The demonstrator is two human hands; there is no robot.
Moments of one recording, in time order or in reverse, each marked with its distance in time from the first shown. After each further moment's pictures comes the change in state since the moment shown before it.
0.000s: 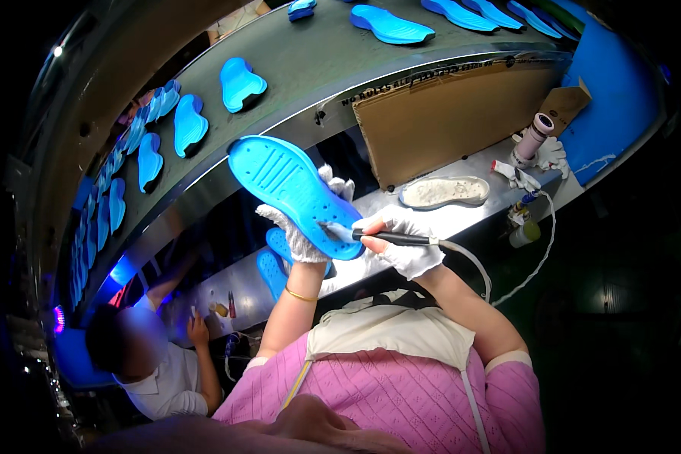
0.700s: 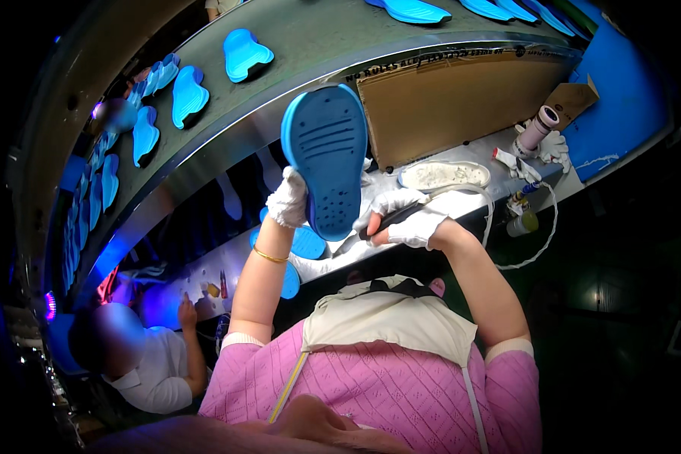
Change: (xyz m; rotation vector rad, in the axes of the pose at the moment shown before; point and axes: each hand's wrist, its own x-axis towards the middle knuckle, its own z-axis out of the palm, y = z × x) left_hand 0.015 0.040 0.015 0.834 -0.120 -0.368; right_hand 0.026 -0.028 -0.018 -0.207 -0.382 0.396
